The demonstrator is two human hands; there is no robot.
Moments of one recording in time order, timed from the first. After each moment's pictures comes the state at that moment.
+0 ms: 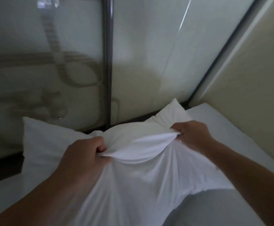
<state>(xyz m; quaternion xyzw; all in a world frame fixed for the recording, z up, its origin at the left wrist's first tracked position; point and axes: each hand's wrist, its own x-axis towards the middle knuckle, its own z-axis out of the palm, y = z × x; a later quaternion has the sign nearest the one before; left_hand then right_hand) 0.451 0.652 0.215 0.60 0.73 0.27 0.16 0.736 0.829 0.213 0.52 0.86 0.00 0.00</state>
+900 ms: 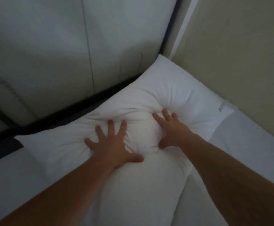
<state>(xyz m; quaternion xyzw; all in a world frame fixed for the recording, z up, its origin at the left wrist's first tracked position) 0.699 0.929 -0.053 0.65 0.71 -0.01 0.27 0.927 1.006 -0.039 0.60 0.77 -0.13 0.14</state>
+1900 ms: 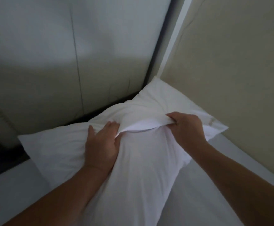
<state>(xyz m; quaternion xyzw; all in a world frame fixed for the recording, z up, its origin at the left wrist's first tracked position) 0.721 0.947 0.038 0.69 0.63 0.36 0.02 0.949 0.993 0.107 0.64 0.74 0.04 -0.20</state>
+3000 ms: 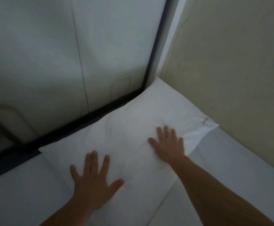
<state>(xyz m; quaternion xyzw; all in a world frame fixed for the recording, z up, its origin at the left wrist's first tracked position) 0.697 0.853 -0.030 0.67 0.71 -0.08 0.19 0.947 0.960 0.020 0.71 0.68 -0.13 0.07</state>
